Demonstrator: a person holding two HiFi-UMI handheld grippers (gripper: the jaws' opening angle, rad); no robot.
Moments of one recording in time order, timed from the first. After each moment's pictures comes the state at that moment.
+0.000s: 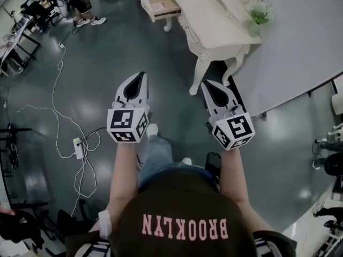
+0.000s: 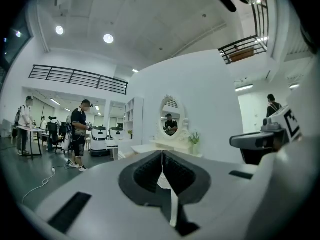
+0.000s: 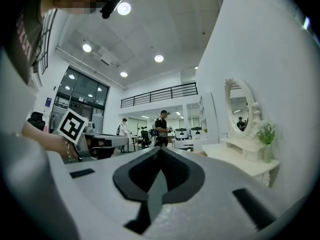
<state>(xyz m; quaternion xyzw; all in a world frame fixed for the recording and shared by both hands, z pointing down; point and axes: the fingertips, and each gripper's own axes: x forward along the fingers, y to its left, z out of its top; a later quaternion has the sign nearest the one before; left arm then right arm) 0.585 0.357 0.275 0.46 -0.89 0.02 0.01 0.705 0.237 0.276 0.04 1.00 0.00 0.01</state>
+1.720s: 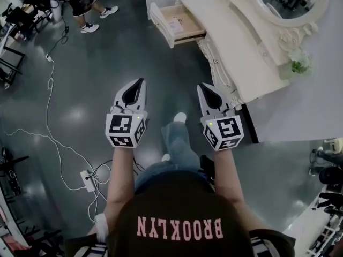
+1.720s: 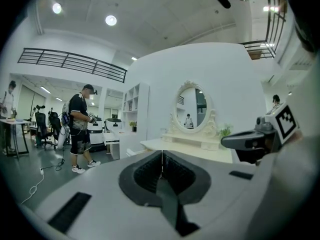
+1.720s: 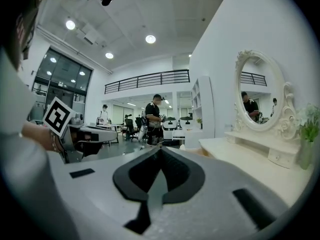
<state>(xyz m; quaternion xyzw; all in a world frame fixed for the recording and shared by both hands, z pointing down) 0.185 0.332 0.316 0.50 -0.86 0.02 0.06 0.296 0.208 0.318 -0.04 1.00 0.01 -0.06</state>
